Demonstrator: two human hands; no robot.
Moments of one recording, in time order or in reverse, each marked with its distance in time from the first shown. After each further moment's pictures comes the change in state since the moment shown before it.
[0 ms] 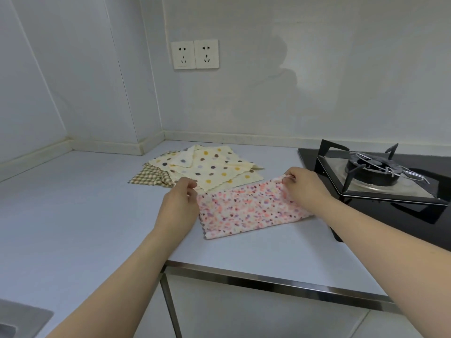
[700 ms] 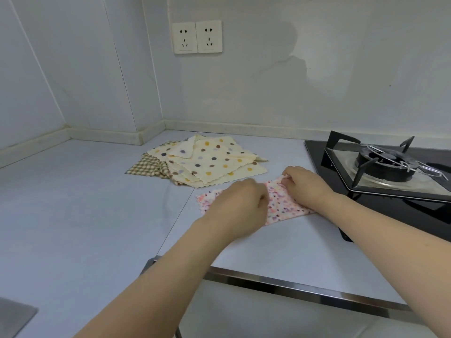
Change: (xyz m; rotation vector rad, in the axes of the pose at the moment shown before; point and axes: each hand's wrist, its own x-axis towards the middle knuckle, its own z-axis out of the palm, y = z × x) left_hand -0.020 0.080 0.048 0.267 -0.420 0.384; right_hand 0.020 0.021 0.021 -0.254 -0.156 -0.158
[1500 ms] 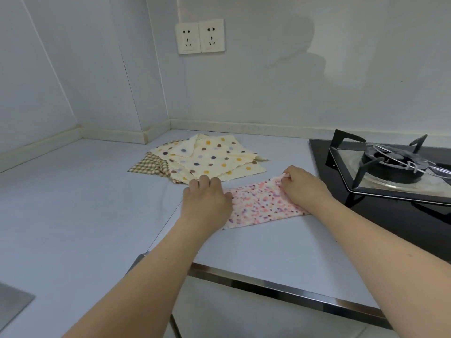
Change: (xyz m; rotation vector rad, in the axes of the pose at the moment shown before) left_hand 0.008 -0.046 0.023 0.423 0.136 -0.378; right_hand -0.003 0.002 0.001 0.086 -0.013 0.095
